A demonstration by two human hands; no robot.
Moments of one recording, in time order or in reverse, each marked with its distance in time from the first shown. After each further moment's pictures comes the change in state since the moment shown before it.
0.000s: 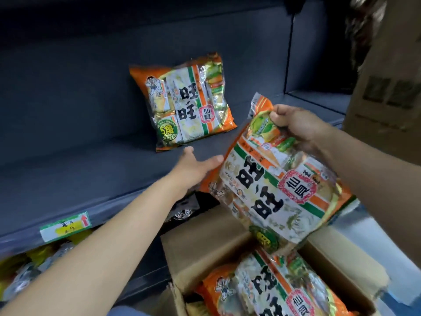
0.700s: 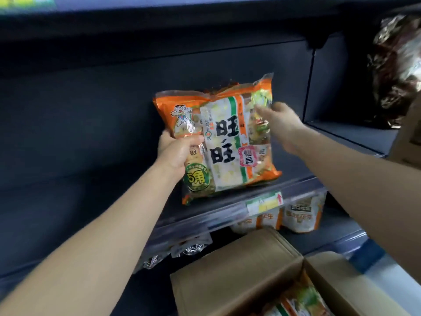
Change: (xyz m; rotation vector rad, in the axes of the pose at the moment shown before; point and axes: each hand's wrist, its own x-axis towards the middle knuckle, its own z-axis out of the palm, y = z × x) left_hand 0.076 0.046 -0.078 -0.671 0.303 0.188; right_hand 0.094 -0.048 0.063 -0.172 0.303 -0.084
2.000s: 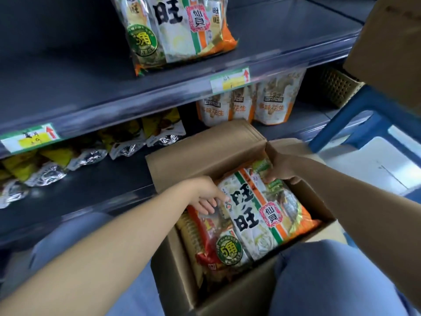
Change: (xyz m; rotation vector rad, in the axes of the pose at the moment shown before) left_hand -0.206 -0.219 -0.003 1.033 -0.720 -0.987; right_hand -0.169 0.253 -0.087 -1.040 -0.672 0.638
